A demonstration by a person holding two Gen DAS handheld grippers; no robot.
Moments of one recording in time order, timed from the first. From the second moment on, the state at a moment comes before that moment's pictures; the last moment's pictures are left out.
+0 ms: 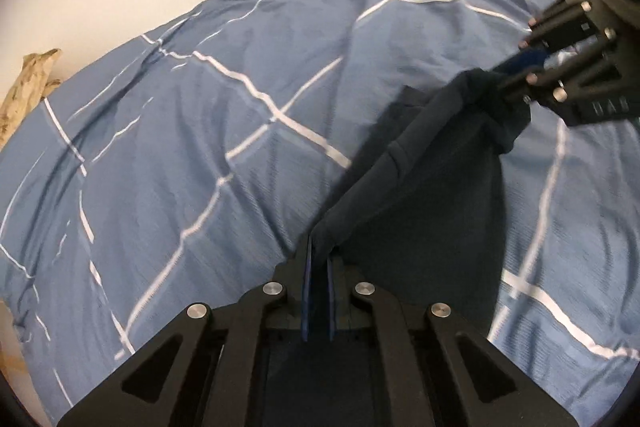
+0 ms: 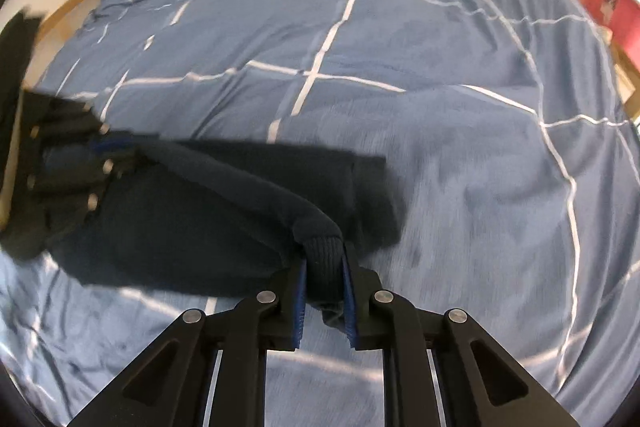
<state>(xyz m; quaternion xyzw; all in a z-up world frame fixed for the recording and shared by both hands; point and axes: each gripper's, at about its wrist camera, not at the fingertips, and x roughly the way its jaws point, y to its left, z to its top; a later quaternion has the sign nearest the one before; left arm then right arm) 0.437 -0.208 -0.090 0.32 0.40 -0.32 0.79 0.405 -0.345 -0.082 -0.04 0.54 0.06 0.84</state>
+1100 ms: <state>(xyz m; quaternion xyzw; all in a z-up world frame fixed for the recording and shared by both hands) 0.365 -0.130 -0.085 0.19 0.43 -0.25 0.84 0.373 -0.355 -0.094 0.06 0.46 0.00 0.89</state>
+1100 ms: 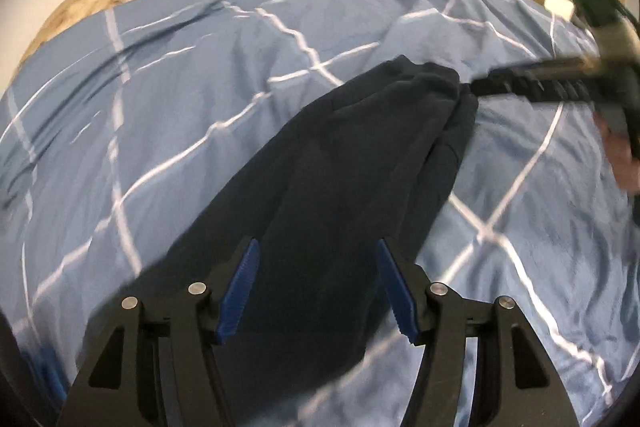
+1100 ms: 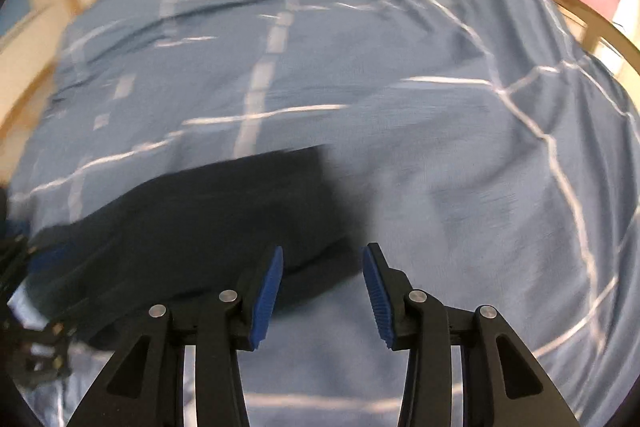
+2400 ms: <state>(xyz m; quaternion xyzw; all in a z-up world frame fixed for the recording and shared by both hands) 0.293 0.102 -0.123 0.06 0.43 -0.05 0.90 0.293 -0.139 -0.159 -0.02 0.39 0.23 0.89</state>
